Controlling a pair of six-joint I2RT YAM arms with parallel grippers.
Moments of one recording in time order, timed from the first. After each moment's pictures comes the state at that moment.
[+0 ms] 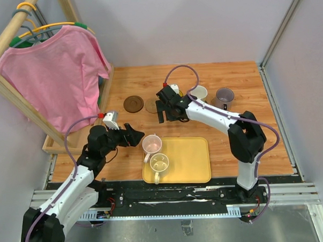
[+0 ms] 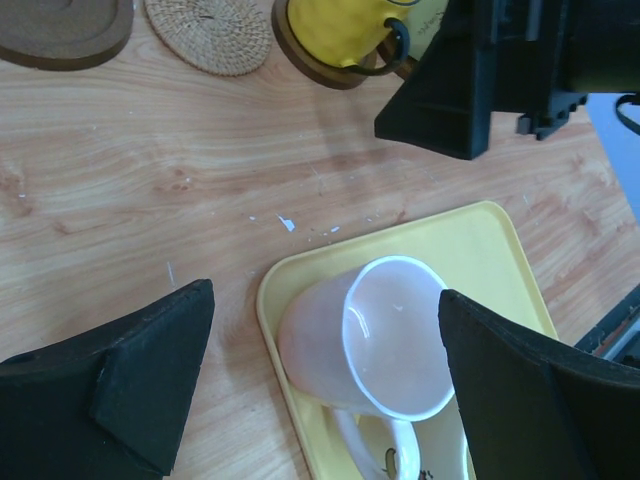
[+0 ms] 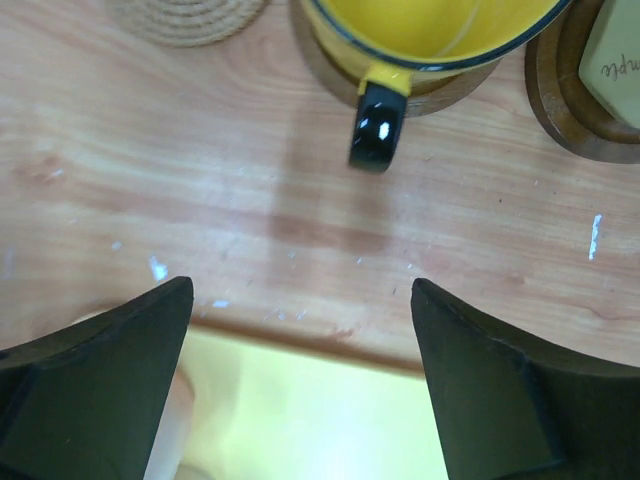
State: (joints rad) left arm -0.33 0.77 0.34 0.12 0.27 -0.46; right arm 0.75 1.92 1.51 -0.62 0.30 0.51
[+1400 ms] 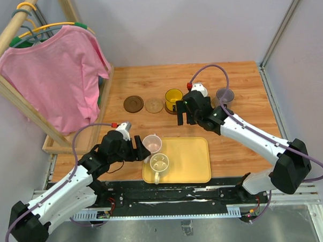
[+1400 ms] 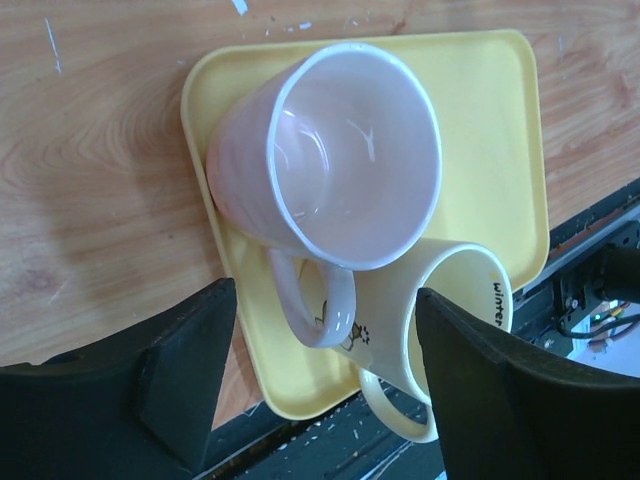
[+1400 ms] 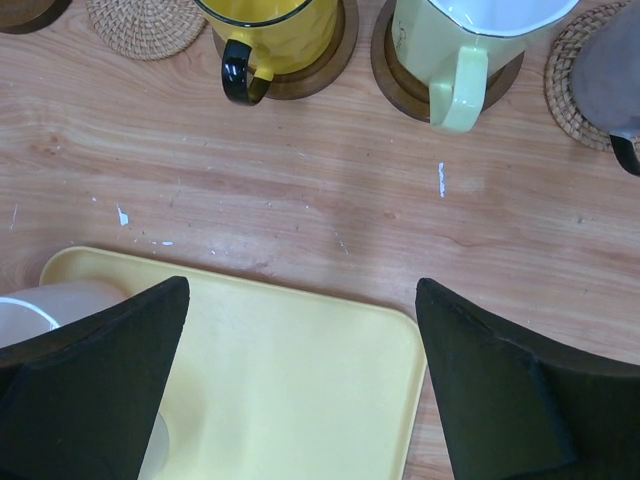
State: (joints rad) left arm -0.64 0.73 0.44 -0.33 0.11 -0.65; right arm 0.74 1.38 1.15 -0.55 0.39 0.44
